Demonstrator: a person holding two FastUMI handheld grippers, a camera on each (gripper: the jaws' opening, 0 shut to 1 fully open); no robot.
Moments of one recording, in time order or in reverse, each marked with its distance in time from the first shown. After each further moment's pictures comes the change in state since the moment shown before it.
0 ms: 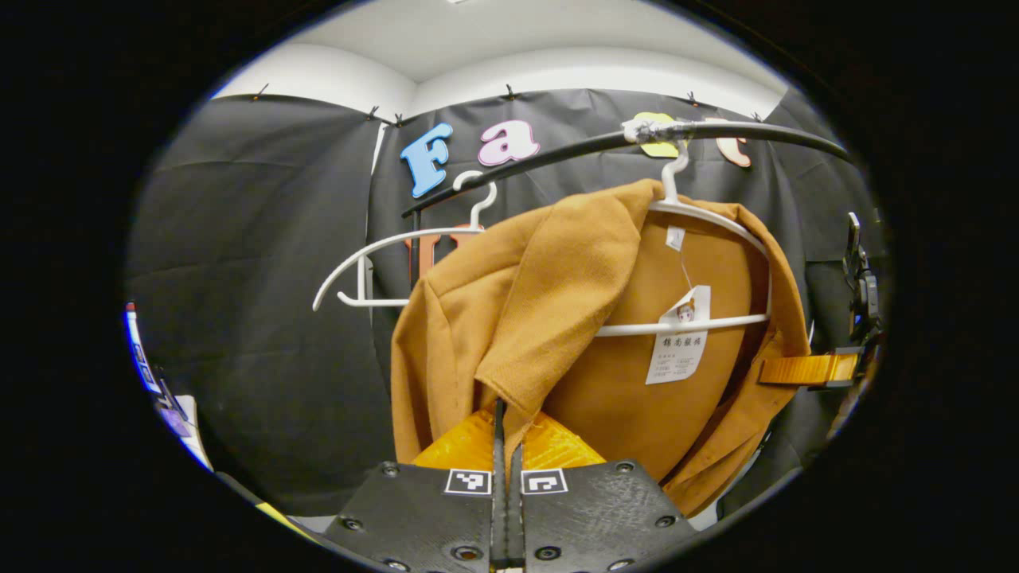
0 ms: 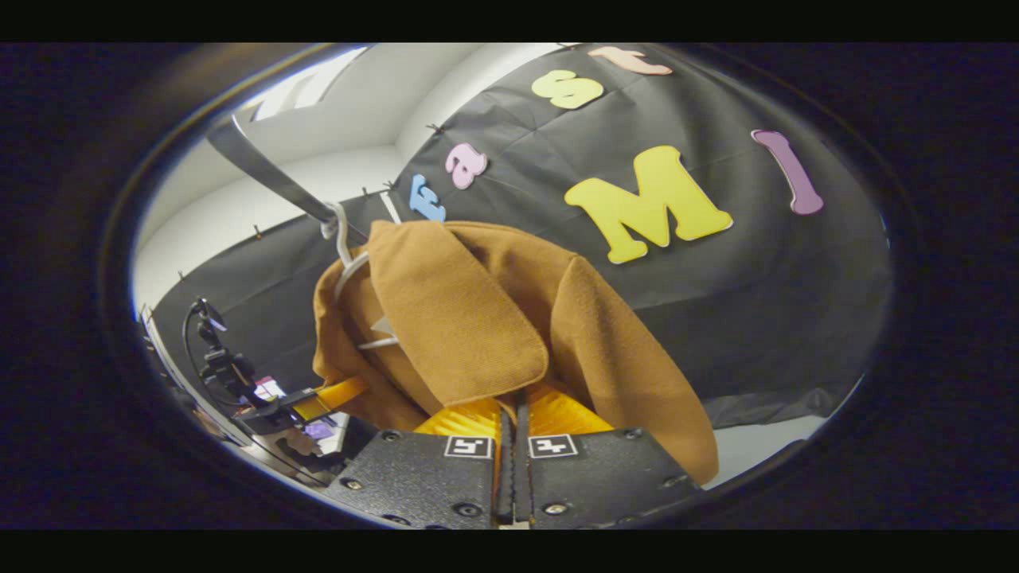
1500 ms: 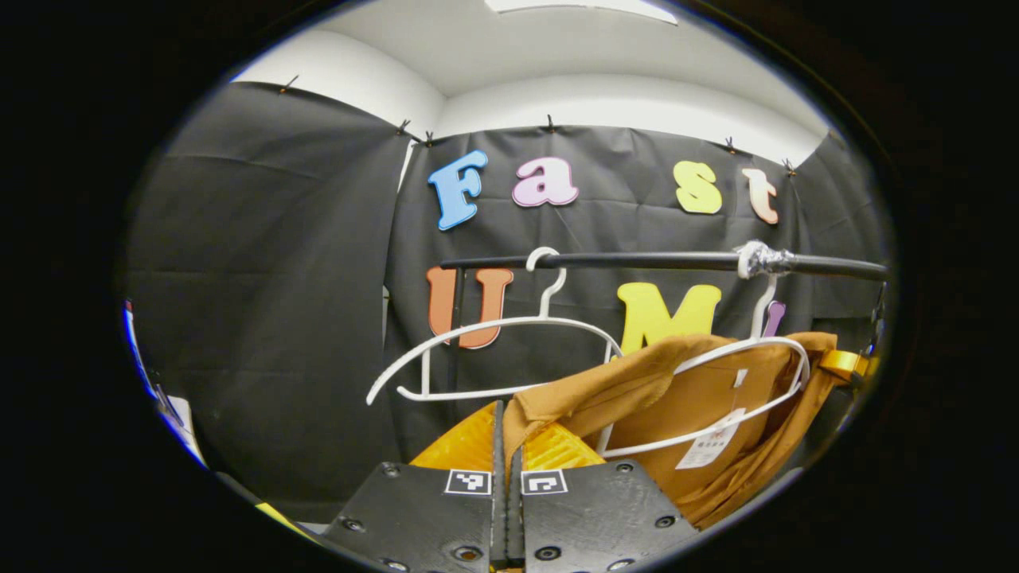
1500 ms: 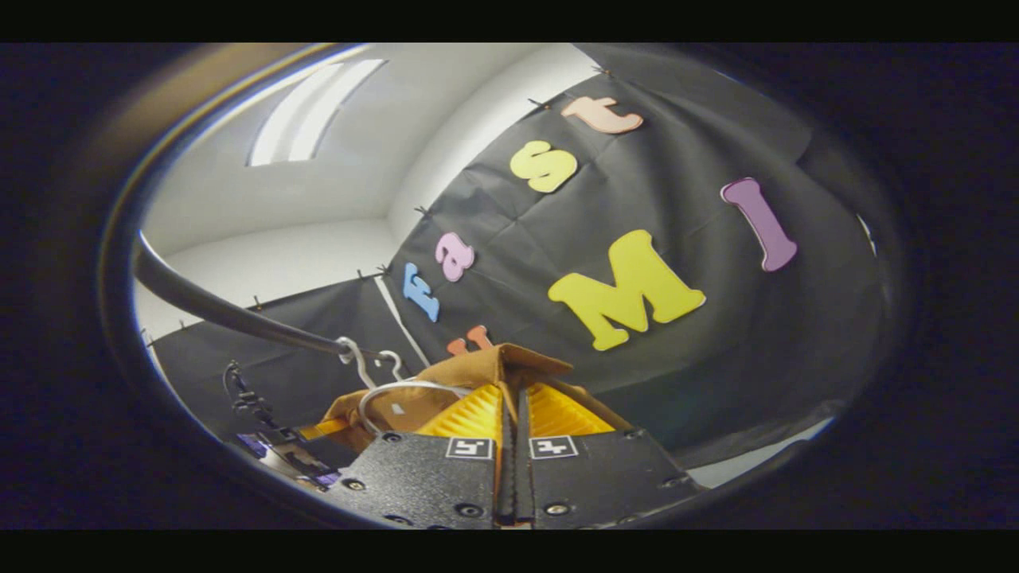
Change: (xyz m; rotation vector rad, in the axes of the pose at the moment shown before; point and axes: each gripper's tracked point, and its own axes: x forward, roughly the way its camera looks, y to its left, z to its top) left arm 0.023 0.078 0.087 -0.059 -0.081 0.010; right arm -0.045 -0.019 0.117 0.033 -0.338 -0.071
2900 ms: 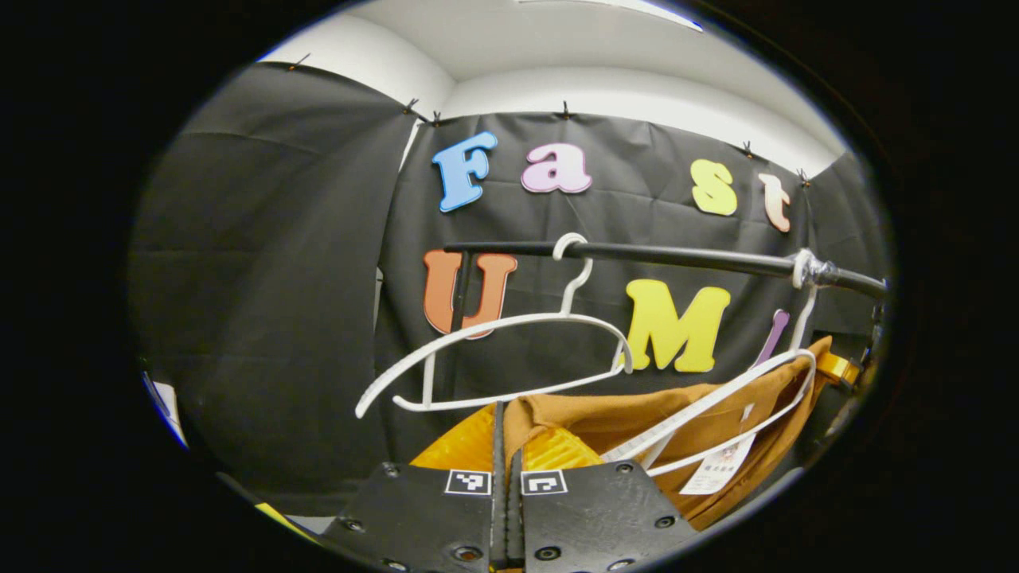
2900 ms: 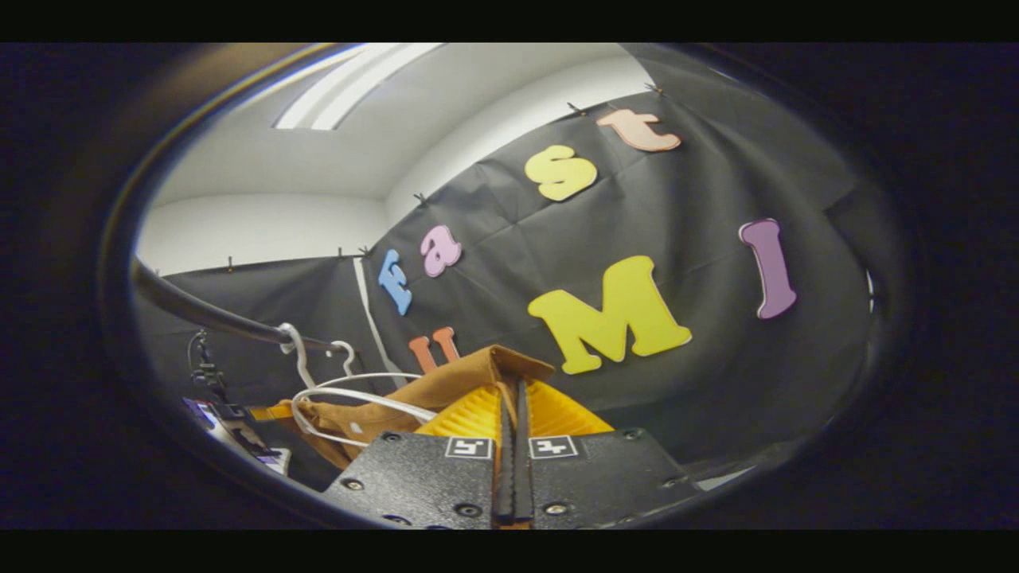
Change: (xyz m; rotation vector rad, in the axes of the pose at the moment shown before) left arm 0.039 0.010 -0.010 -0.086 0.065 -0.009; right arm 0.059 -0.019 0.015 -0.146 -0.018 -0.080
